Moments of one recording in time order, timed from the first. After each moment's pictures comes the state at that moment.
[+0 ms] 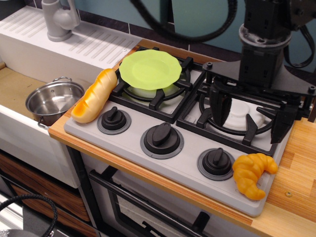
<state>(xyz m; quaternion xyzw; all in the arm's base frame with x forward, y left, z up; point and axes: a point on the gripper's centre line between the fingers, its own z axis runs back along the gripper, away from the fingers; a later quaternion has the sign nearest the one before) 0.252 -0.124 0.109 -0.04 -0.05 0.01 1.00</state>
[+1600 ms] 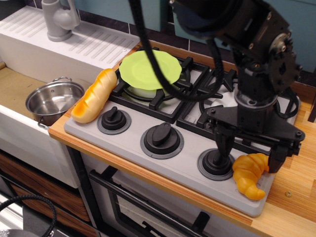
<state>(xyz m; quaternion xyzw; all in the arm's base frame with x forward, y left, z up) 0.264 -0.133 0.040 -0.06 -0.09 0.00 0.99</state>
